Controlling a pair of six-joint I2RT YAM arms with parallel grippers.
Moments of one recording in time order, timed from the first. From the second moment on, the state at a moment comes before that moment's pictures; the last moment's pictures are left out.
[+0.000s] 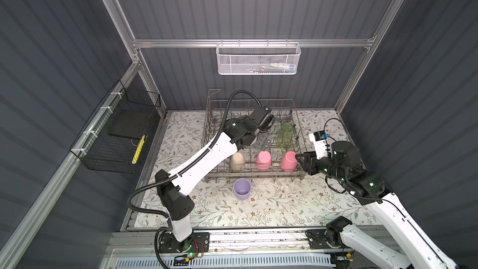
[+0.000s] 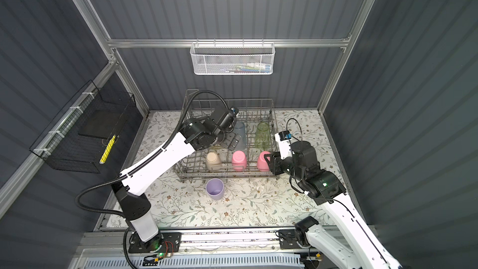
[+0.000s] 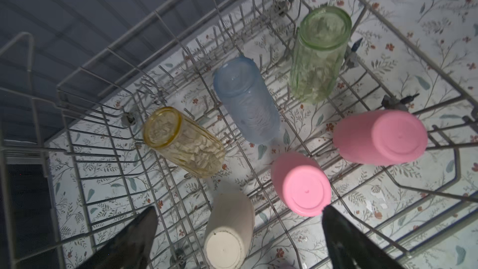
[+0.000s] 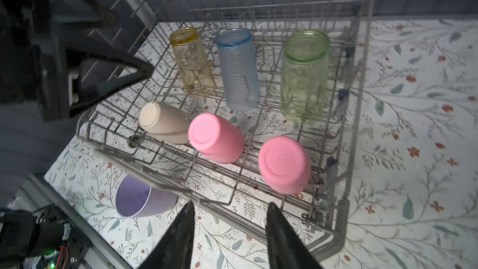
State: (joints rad) left arm -0.90 1.74 1.94 -1.04 -0.38 -0.10; right arm 0.53 0.81 0.98 -0.70 -0.11 0.23
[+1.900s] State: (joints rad) left arm -0.66 1.24 1.48 -0.77 -0.44 -0.23; right arm 1.22 1.66 1.26 -0.64 0.00 -0.13
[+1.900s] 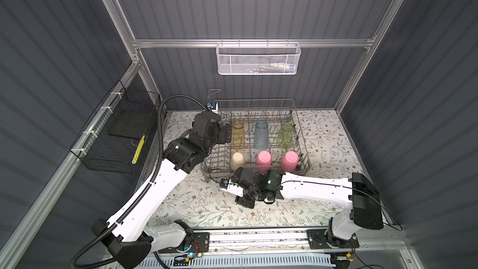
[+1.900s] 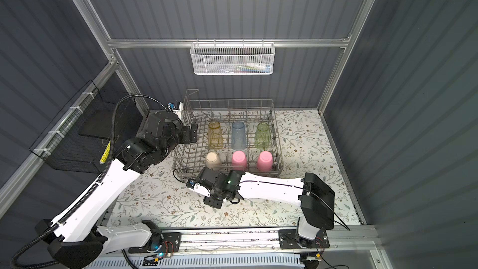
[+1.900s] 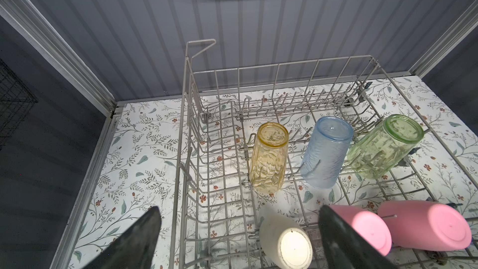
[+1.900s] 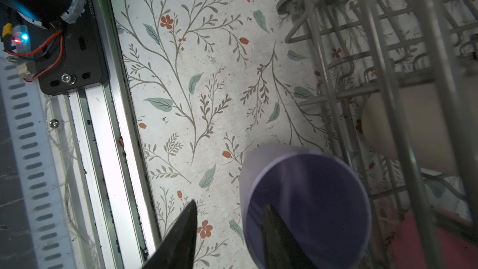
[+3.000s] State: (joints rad) left arm -0.63 1.27 1.46 -0.76 -0.39 -0.23; right arm 1.20 1.71 1.27 -0.67 -0.07 -0.13
